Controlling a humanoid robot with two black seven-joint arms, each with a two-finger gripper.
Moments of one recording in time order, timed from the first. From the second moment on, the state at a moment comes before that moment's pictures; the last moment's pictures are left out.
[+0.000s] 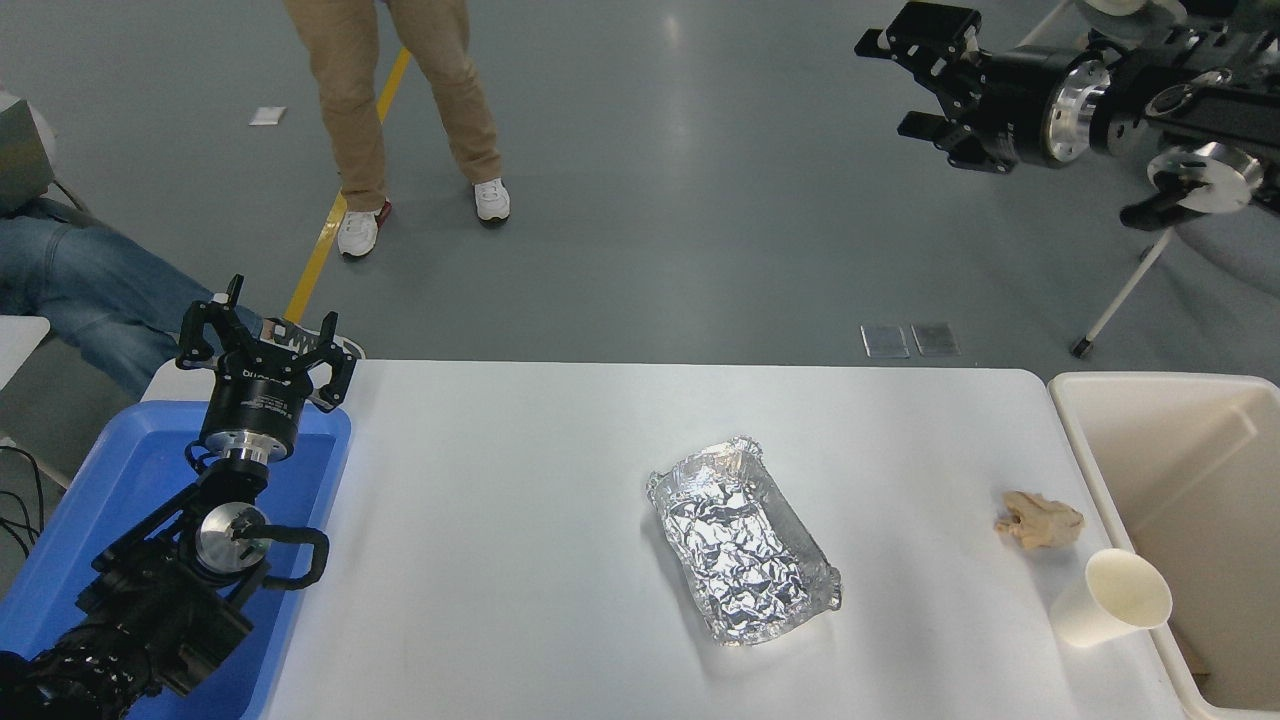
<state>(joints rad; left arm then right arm) -0.61 0.21 -0.91 -0.40 -0.07 -0.57 -0.53 1.80 -0.47 -1.22 0.88 0.05 0.31 0.32</state>
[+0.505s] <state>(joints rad) -0.61 0.21 -0.91 -0.40 -0.07 -0.57 -0.53 1.89 -0.46 -1.43 1.01 0.05 0.47 0.32</state>
